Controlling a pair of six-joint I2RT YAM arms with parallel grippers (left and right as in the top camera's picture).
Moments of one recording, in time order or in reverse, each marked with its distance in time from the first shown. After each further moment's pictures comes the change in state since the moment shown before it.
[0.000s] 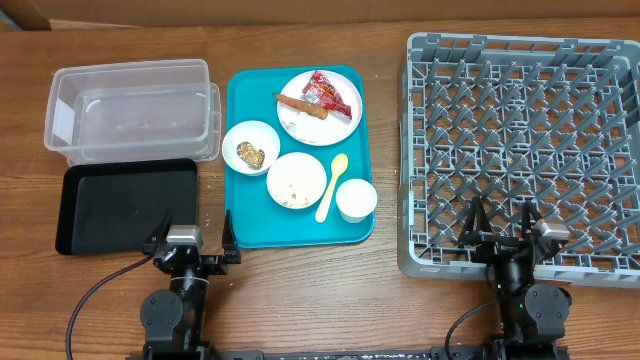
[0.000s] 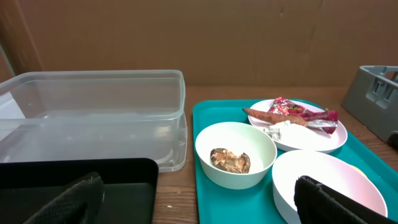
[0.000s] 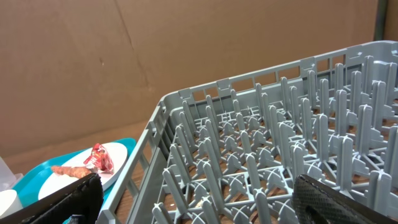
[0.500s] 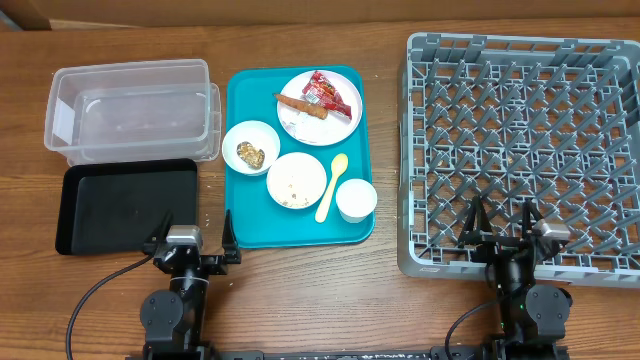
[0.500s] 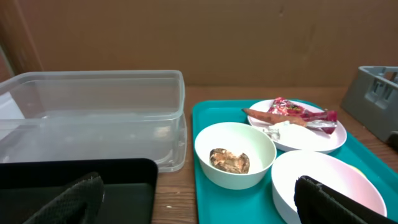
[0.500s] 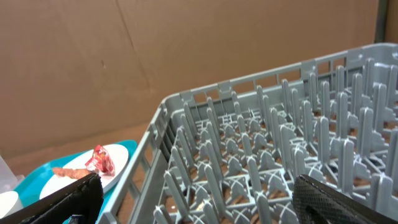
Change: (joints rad) left arm 0.000 0.000 0.000 0.003 0.006 -0.003; right arm 0.000 0.000 0.000 0.016 -0.001 0.000
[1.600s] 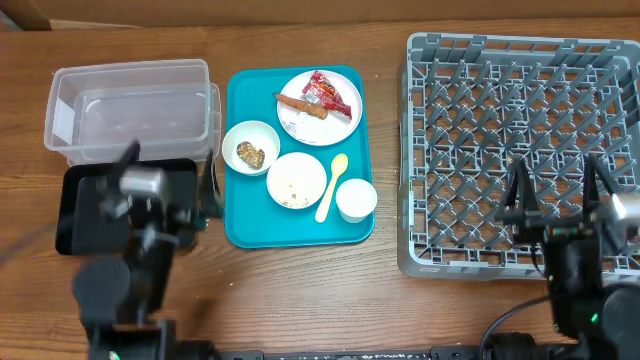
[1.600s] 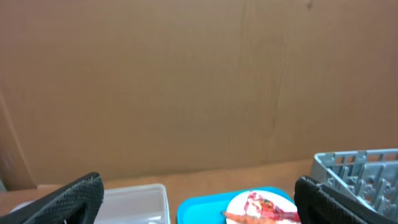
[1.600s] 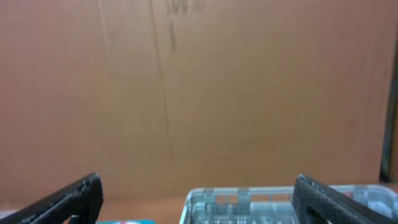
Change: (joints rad) left arm 0.000 0.556 0.683 0.021 0.113 0.037; right arm 0.000 0.370 0.661 -0.119 -0.070 -0.132
